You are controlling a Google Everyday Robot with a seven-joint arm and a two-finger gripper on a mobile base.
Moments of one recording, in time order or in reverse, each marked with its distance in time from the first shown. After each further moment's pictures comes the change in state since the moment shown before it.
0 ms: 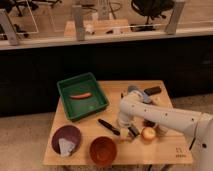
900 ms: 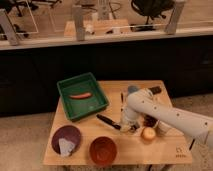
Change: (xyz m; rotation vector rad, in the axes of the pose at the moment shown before) arm 0.001 0.002 -0.039 0.005 -0.171 0.011
